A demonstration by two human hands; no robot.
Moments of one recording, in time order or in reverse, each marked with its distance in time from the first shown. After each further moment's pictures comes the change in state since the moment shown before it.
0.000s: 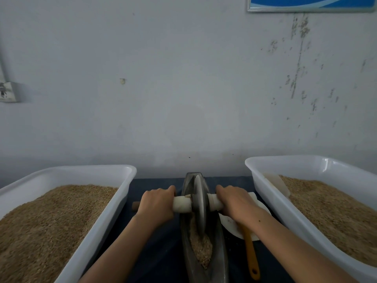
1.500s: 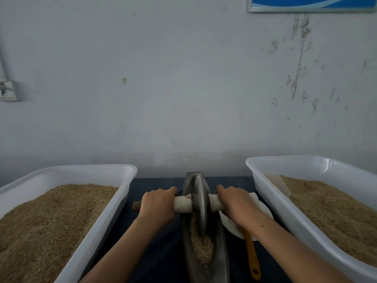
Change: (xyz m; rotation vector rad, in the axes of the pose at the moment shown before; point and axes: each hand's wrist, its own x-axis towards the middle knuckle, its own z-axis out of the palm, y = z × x) left_hand -0.008 0.005 -0.003 -0.009 0.031 -0.038; right_hand -0.006 -0.003 0.000 -0.032 0.031 0.010
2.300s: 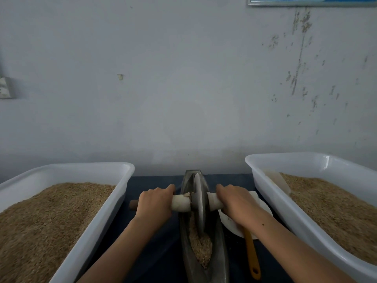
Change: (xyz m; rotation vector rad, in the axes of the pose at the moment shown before) left_hand 0.000 0.000 0.004 0.002 0.032 0.000; right_hand -0.007 -0.004 -0.012 0.012 -0.055 0.005
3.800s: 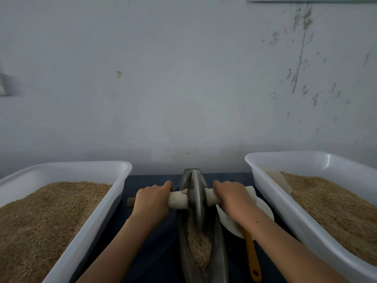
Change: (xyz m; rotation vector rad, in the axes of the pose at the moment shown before) left_hand 0.011 -0.005 0.006 -0.008 -0.003 -0.013; right_hand 0.010 -0.004 -0.004 -0.010 -0.044 0.043
